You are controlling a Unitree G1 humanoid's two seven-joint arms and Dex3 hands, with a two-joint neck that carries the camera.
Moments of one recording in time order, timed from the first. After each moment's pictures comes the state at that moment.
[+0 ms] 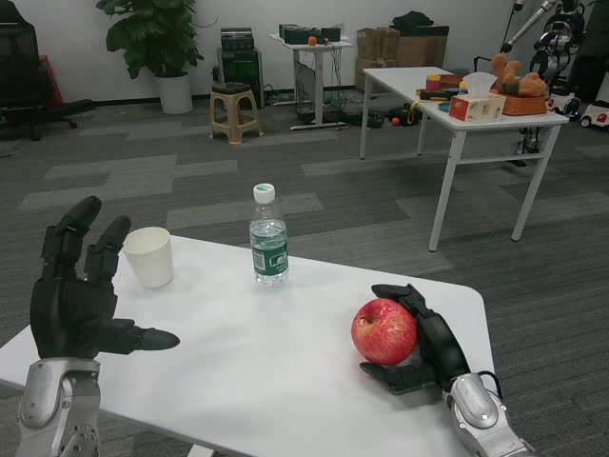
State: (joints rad) left arm -0.30 0.22 -0.05 0.49 -0.64 -0.76 -0.19; right arm -0.23 -0.37 0.25 0.81 0.25 -0.67 -0.04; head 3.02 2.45
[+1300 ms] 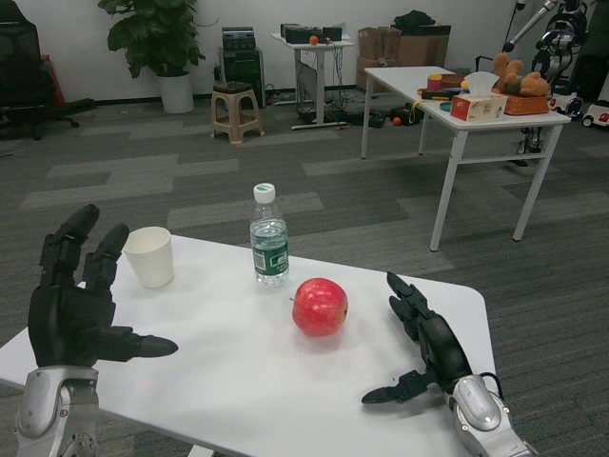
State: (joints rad) left arm -0.27 0.22 -0.05 0.49 -0.65 -0.76 -0.19; right arm -0.22 -0.37 0.25 0.79 0.26 -0.67 -0.03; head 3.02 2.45
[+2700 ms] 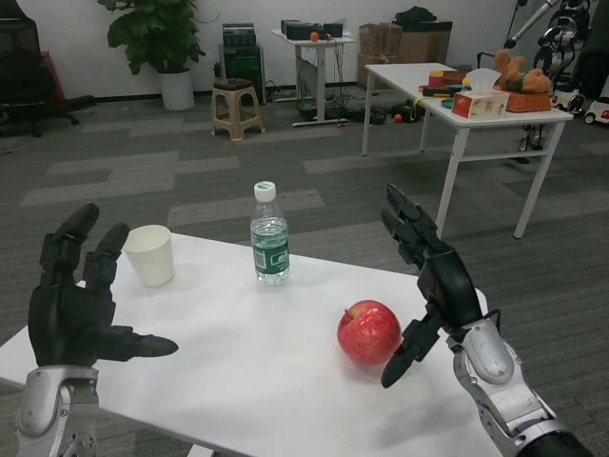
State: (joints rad) left arm -0.27 0.22 -0.05 0.49 -0.65 -0.77 -0.19; right arm -0.18 -0.45 0.15 0.24 0.27 -0.62 -0.05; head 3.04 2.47
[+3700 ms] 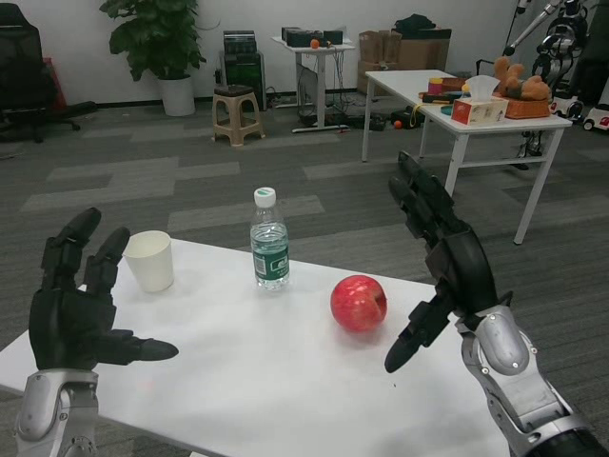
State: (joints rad) left arm -0.28 0.22 -0.05 0.50 -0.65 -0.77 -0.19; right arm -0.18 -0.48 0.09 0.09 0.27 -0.60 -0.06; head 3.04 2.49
